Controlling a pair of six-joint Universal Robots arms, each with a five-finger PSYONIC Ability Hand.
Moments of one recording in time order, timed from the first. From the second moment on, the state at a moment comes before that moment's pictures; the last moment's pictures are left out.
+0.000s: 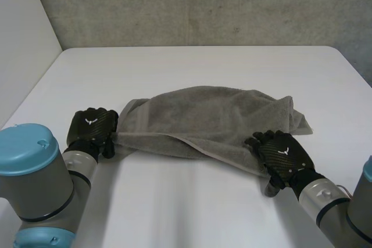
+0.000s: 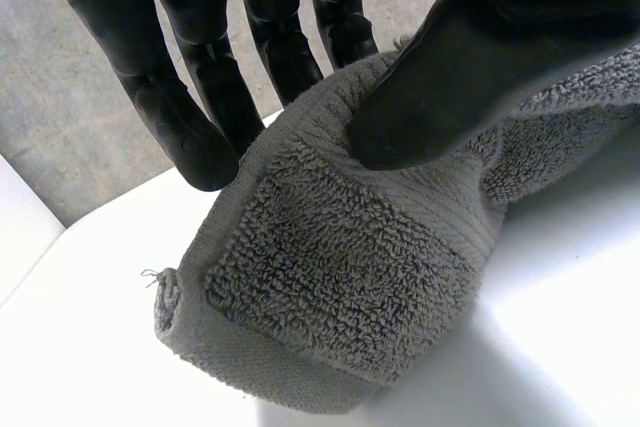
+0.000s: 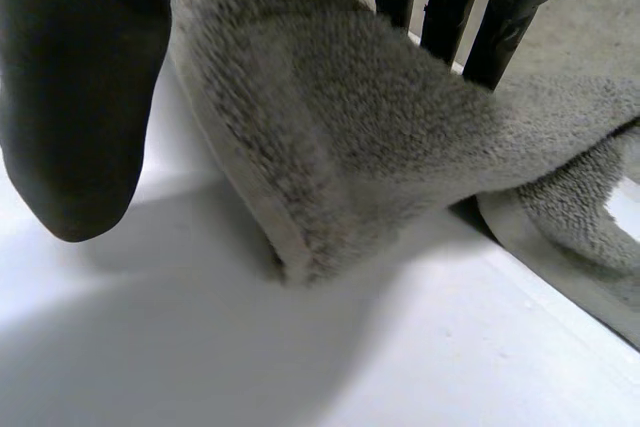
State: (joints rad) left arm 4.26 -1.88 -1.89 3.56 -1.76 3.32; right arm 1.83 -1.29 2.12 -0.48 1.25 2.74; left_hand 1.46 1.51 1.55 1.52 1.48; right_hand 0.23 0.26 0.25 0.27 0.07
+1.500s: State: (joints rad) left arm 4.27 -1.87 -1.92 3.58 -1.76 3.32; right arm 1.75 -1.33 2.08 -0.55 1.34 3.00; left_hand 1.46 1.52 1.55 1.52 1.48; right_hand 1.00 1.02 1.01 1.02 0.83
